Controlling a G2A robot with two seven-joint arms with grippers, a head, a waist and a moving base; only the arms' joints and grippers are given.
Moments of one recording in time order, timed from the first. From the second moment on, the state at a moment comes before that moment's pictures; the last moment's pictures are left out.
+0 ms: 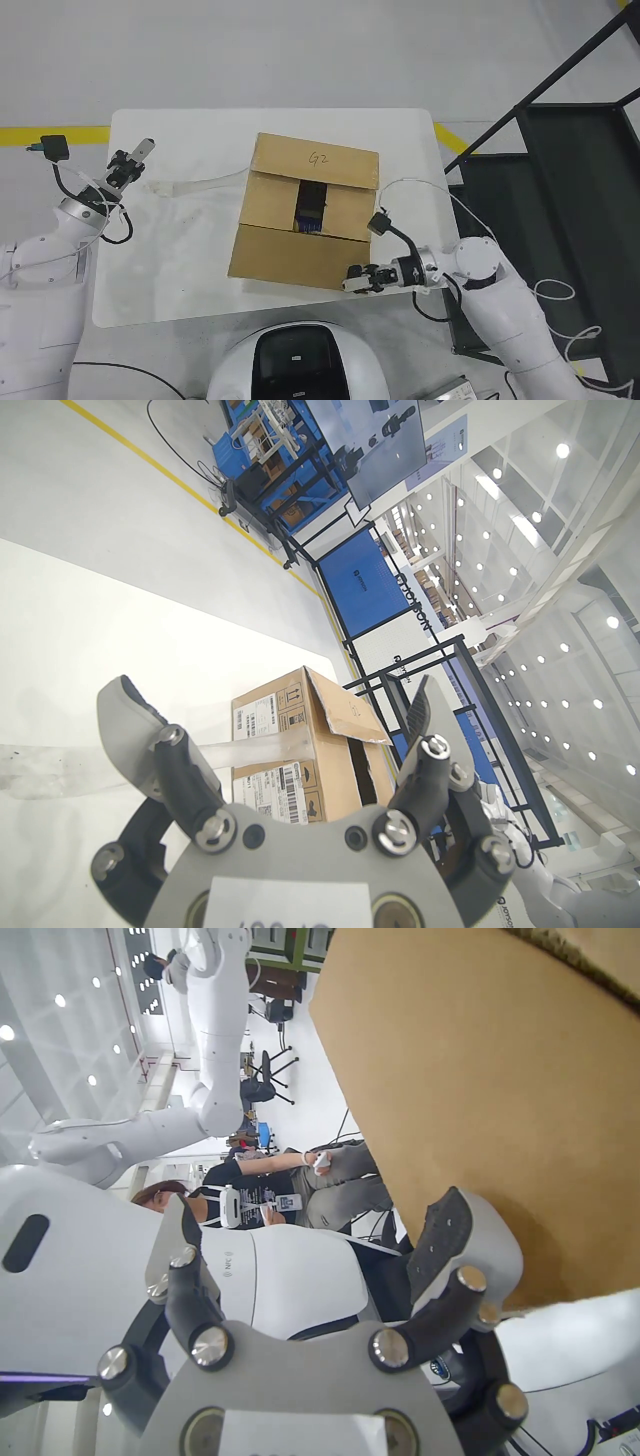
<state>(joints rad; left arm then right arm) 1.21 -1.08 -1.60 -1.45 0.13 -0.39 -0.55 -1.44 -1.06 1.32 -1.67 0.22 -0.29 1.34</state>
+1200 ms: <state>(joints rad) 1.21 -1.08 -1.60 -1.45 0.13 -0.39 -0.55 -1.51 -1.05 1.32 -1.69 0.01 -0.29 0.91</state>
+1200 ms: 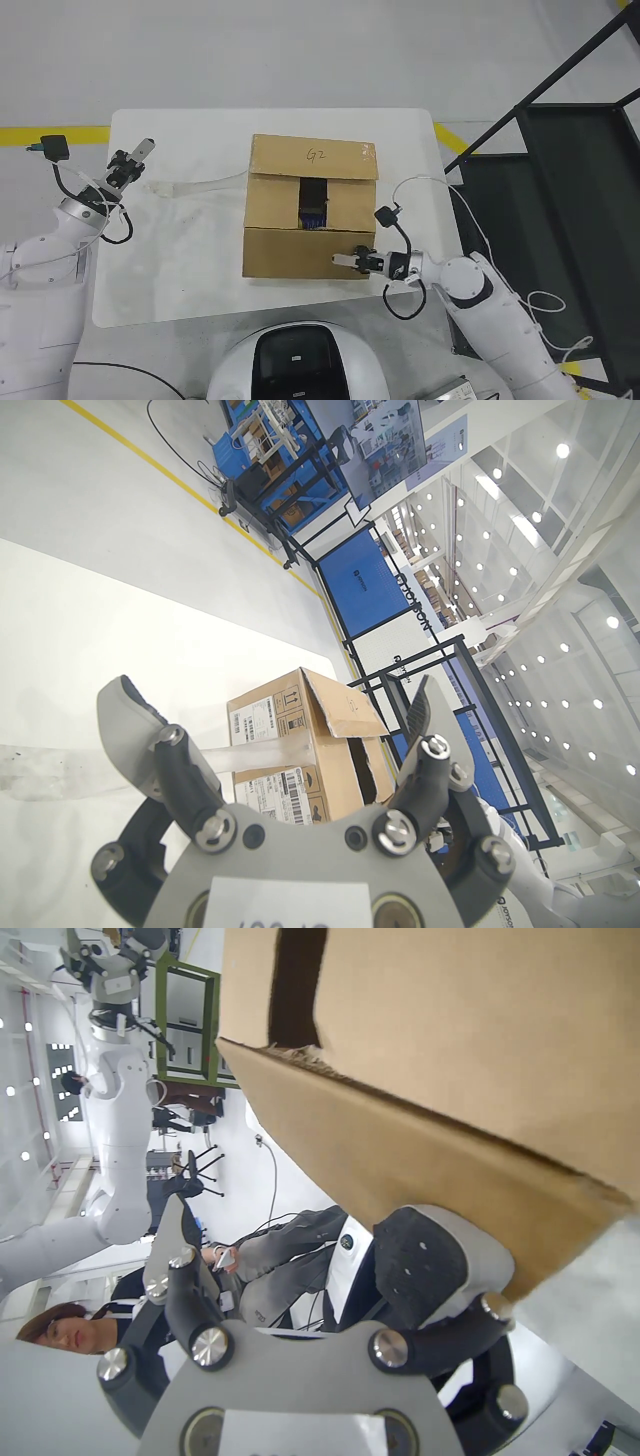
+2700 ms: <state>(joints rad) 1.01 -1.08 -1.32 -1.37 0.02 -0.52 -1.05 -1.56 -1.01 1.63 -1.66 0.54 -0.26 1.02</state>
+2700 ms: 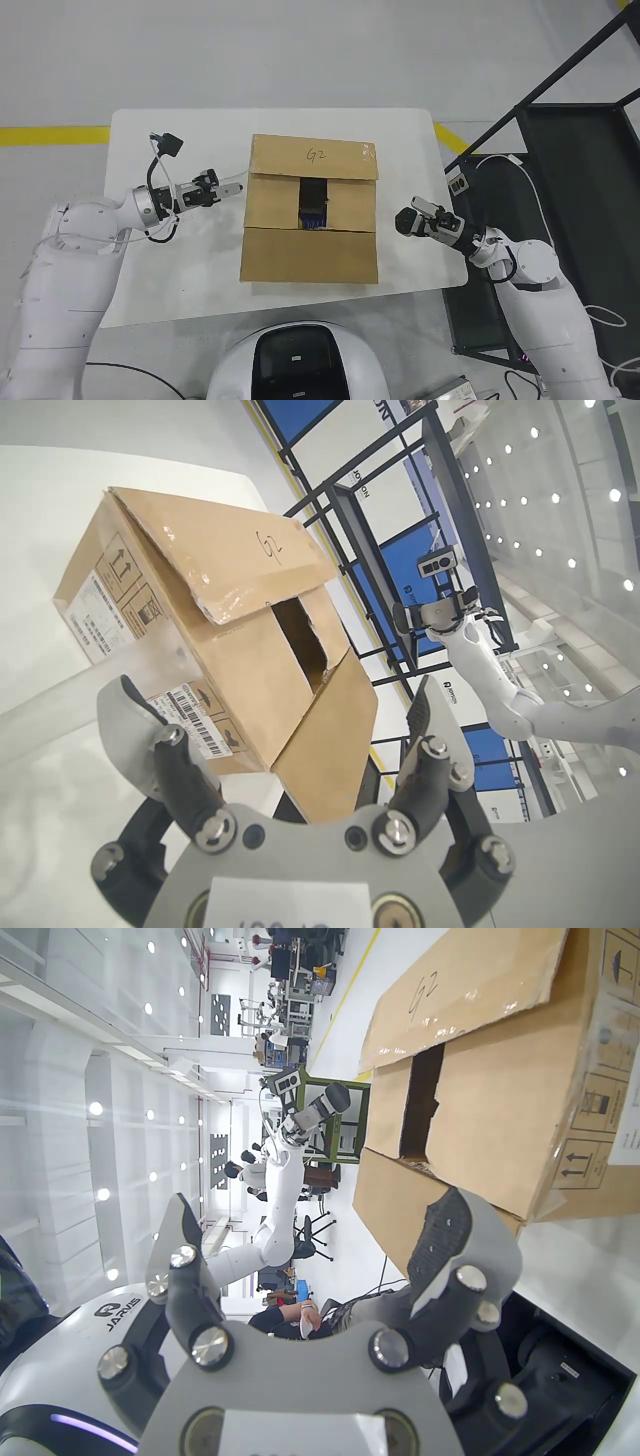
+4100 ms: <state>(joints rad) 0.56 -1.27 -0.94 -0.77 -0.60 -0.42 -1.13 -1.56 -1.01 1.63 -1.66 0.54 -0.26 1.02</state>
